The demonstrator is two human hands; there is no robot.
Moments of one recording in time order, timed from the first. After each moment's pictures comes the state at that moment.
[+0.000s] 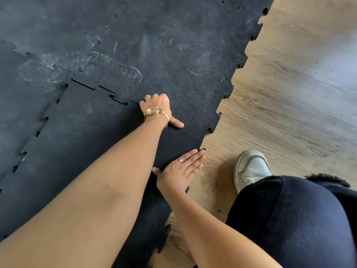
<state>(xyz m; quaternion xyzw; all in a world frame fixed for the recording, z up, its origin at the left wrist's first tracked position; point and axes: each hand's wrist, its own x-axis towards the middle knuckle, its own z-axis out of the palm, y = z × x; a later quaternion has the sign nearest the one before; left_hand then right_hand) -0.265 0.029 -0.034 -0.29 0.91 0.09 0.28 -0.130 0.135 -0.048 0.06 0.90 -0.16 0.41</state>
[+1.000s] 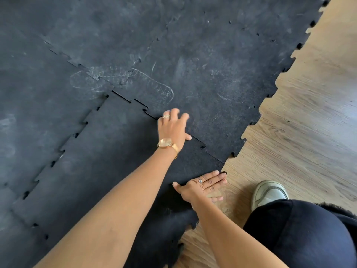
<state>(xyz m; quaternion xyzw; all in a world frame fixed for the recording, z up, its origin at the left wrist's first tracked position) -0.219 0.000 -0.051 -0.25 0.96 0.10 0.08 -0.149 0.128 -0.058 0.13 0.80 -0.16 0.56</state>
